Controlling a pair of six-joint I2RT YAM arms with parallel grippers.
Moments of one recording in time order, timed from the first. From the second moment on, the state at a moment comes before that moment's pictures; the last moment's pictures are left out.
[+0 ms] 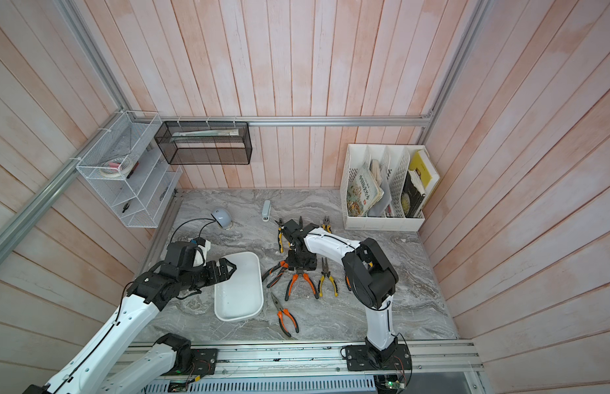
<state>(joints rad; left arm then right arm) -0.31 0.89 0.77 -0.77 0.23 -0.54 0.72 1.95 1.39 -0.88 -0.03 0.66</state>
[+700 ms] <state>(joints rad) -0.31 0.89 0.77 -0.77 0.23 -0.54 0.72 1.99 1.39 -0.88 -0.02 0.65</state>
